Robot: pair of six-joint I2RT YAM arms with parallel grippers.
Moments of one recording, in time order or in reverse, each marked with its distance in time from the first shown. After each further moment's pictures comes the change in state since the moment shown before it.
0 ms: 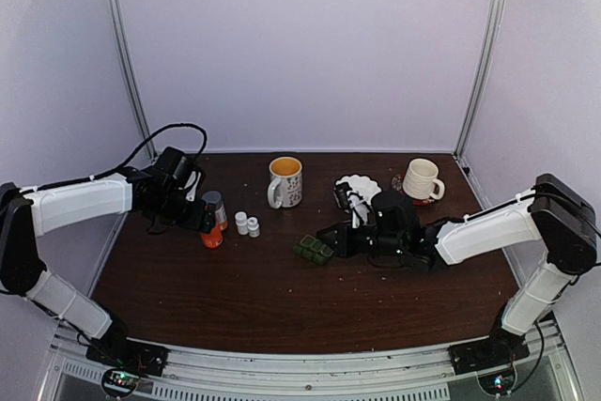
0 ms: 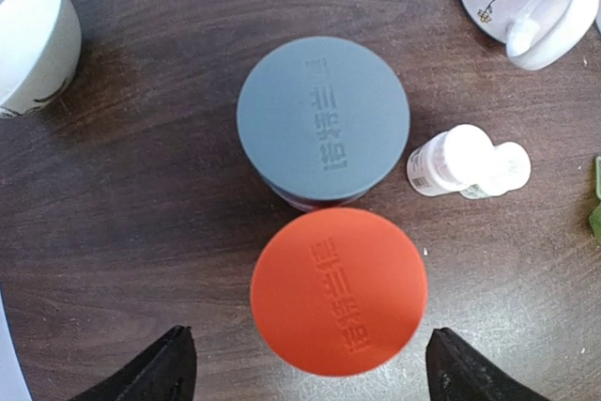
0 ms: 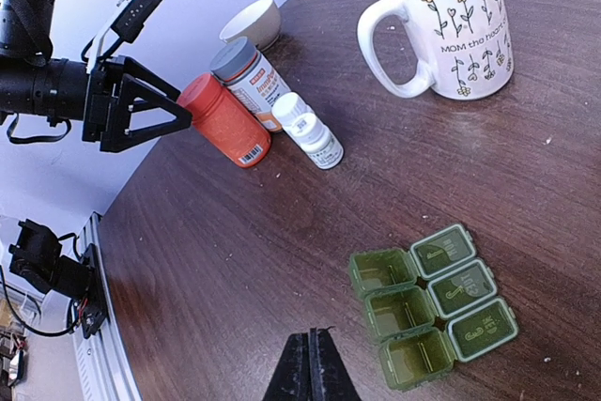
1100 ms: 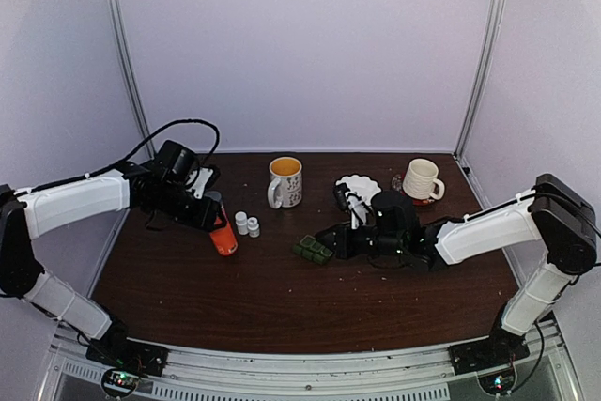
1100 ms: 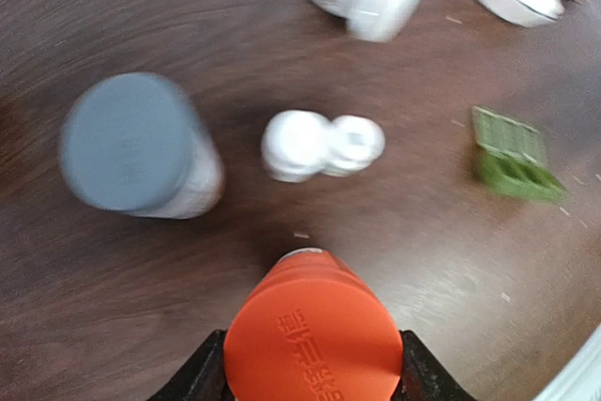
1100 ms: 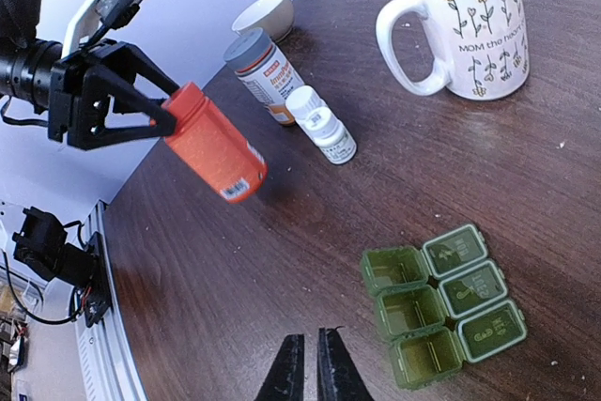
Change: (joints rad) left arm -0.018 -0.010 0.044 -0.022 0.248 0.085; right arm 0.001 -0.002 -0.001 -0.005 -0.027 -0.015
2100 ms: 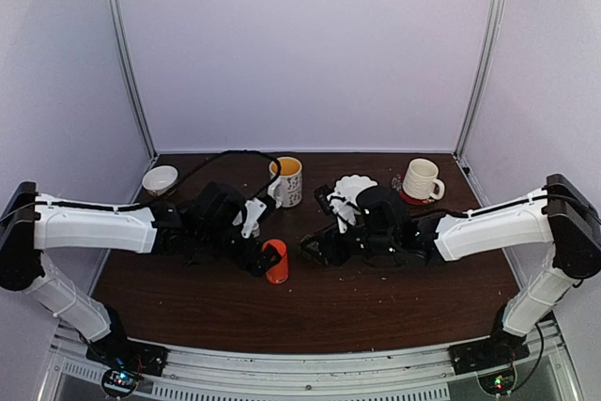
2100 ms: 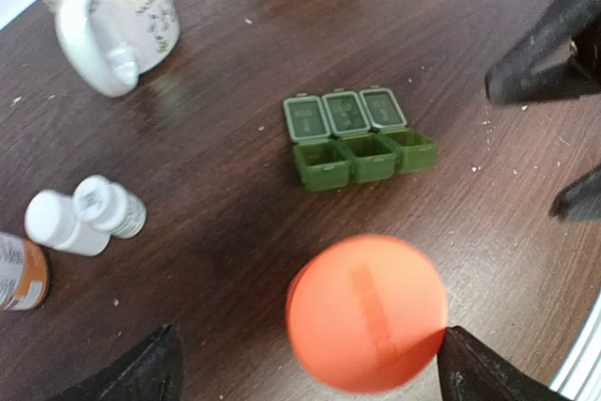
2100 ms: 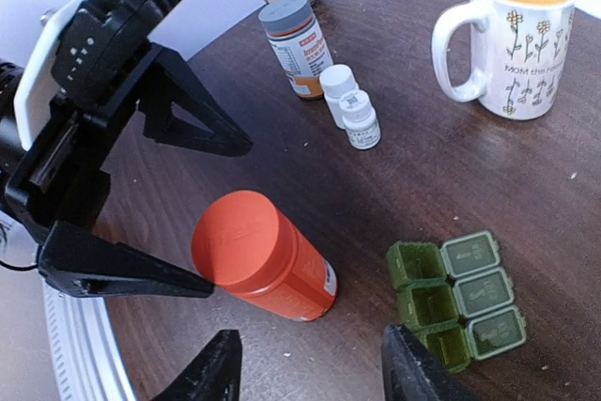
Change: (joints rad) left arm -0.424 0.077 -0.093 0.319 -0.145 -0.009; right arm 0.088 -0.036 0.079 -0.178 0.055 -0.159
